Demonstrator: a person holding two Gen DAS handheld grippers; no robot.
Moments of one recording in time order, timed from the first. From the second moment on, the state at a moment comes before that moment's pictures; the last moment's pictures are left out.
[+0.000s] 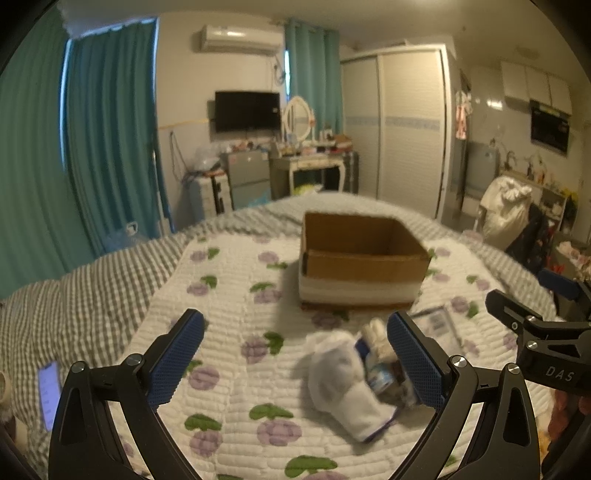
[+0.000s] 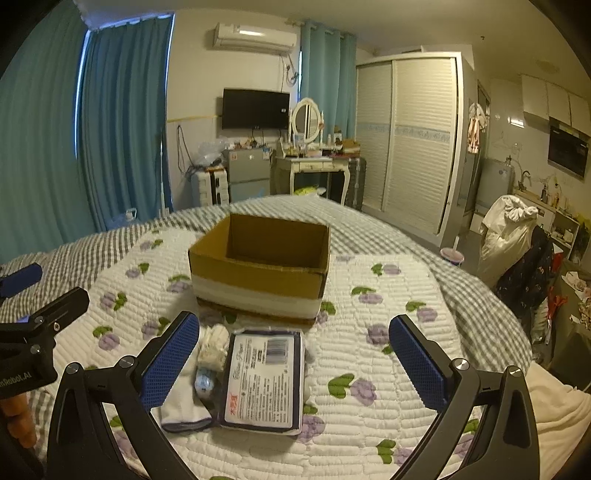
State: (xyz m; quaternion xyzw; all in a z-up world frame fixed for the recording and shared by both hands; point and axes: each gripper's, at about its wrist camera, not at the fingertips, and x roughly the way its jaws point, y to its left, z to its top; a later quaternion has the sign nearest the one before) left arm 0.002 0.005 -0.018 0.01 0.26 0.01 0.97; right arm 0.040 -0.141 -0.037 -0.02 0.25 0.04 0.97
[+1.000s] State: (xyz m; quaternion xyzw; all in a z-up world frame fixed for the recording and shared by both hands) left arm 0.055 -0.010 -0.116 0.01 0.38 -0.05 0.92; right arm 0.091 -0.145 -0.119 0.01 0.36 0.09 0.93
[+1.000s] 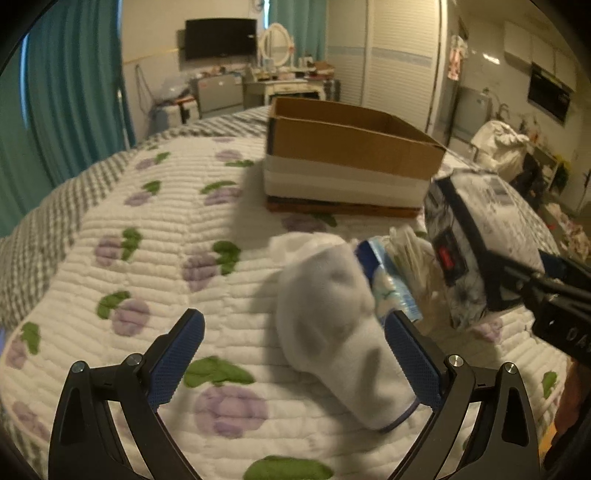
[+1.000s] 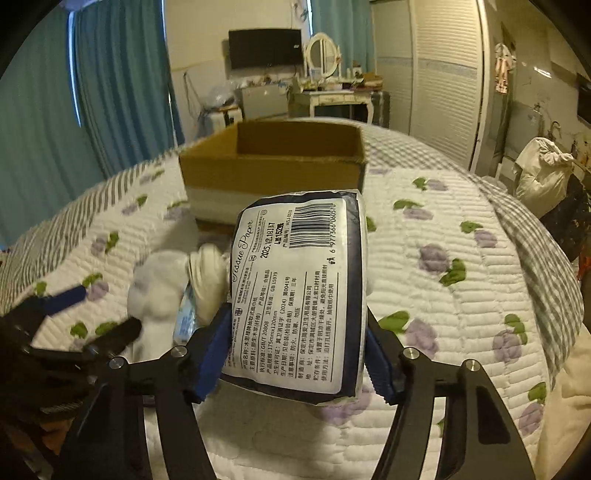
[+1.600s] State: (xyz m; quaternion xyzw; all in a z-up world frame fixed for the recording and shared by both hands) left arm 0.053 -0.015 -0.111 0.02 0.41 -0.10 0.91; right arm 0.079 -0.149 -0.106 0.01 0.35 0.09 0.93
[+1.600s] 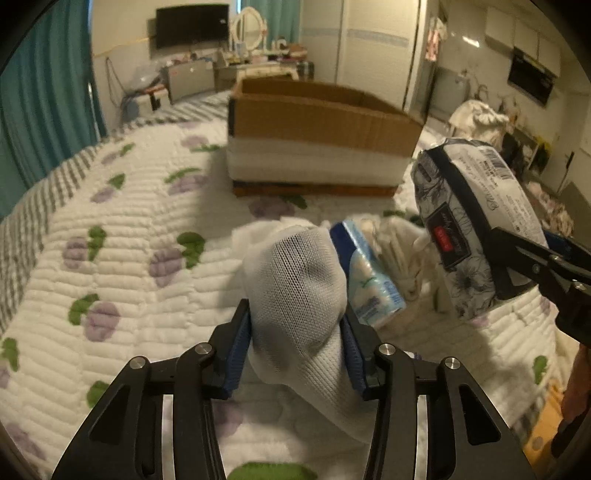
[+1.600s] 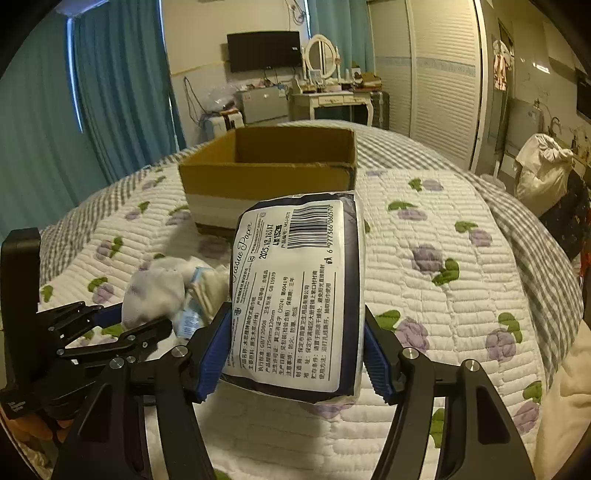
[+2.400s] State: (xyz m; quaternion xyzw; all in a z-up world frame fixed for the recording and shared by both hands) left arm 0.144 -0.012 0.015 0.03 0.30 -0.13 0.95; right arm 0.156 -0.162 0.018 0.01 0.25 0.12 0.96
